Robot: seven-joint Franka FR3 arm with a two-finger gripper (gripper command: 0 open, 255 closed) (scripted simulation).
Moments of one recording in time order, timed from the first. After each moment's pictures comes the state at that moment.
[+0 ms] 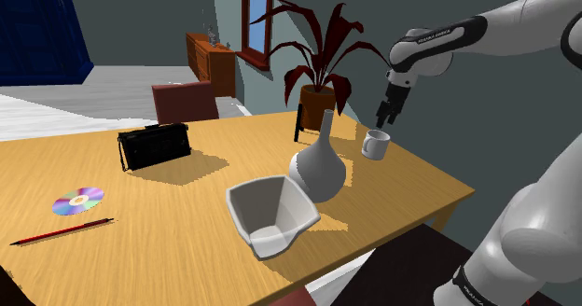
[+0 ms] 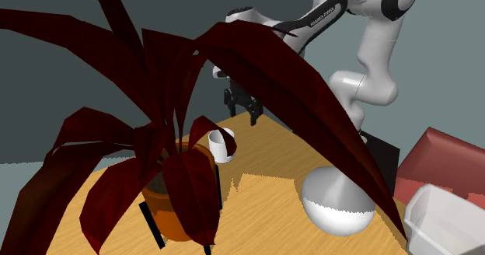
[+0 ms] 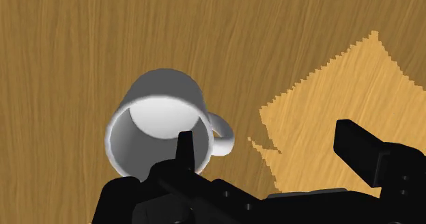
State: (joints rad) arm -0.08 -0.09 -0.50 -2.10 0.02 2.03 -0.53
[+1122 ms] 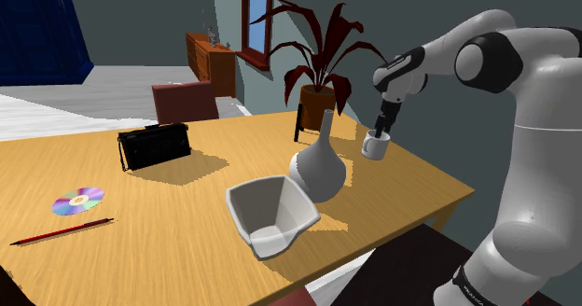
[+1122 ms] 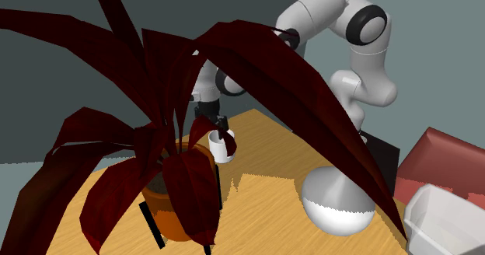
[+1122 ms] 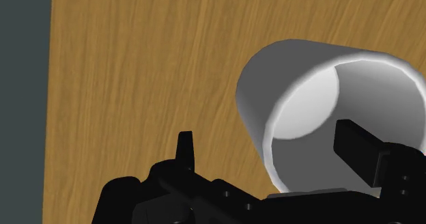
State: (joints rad) arm -0.21 0.37 -0.53 -1.82 0.20 2.11 -0.82
